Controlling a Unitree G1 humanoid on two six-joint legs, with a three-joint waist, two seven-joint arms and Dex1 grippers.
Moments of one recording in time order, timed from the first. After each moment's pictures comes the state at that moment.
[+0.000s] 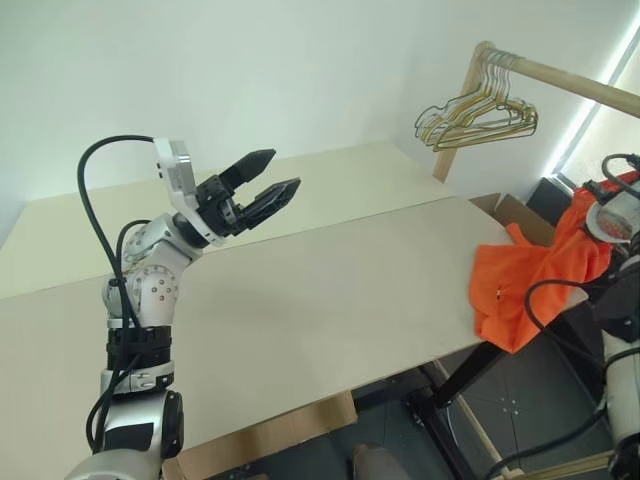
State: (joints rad) left arm -0.63 0.39 0.22 0.01 -0.71 0.40 -0.96; right arm -1.28 -0.80 -0.66 1.22 0.25 0.70 -0.43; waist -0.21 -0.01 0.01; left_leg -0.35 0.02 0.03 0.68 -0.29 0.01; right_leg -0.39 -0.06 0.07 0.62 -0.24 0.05
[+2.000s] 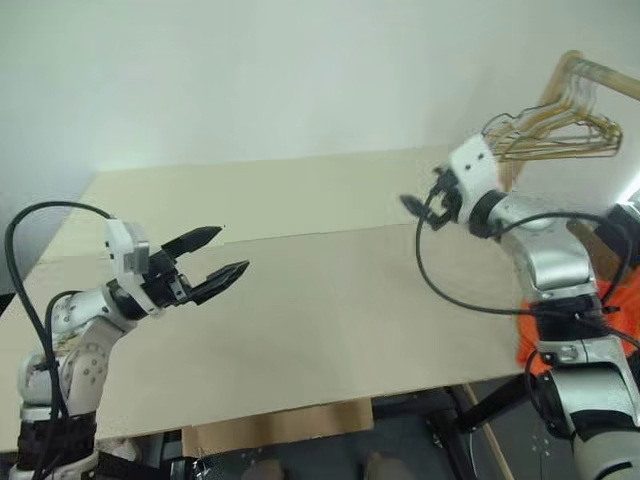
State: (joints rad) left arm -0.09 0.64 0.34 -0.28 -0.70 0.39 -0.94; right arm -0.72 -0.66 0.15 0.11 0.13 0.43 0.70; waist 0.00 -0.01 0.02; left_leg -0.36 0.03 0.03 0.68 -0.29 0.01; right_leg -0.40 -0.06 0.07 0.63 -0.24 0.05
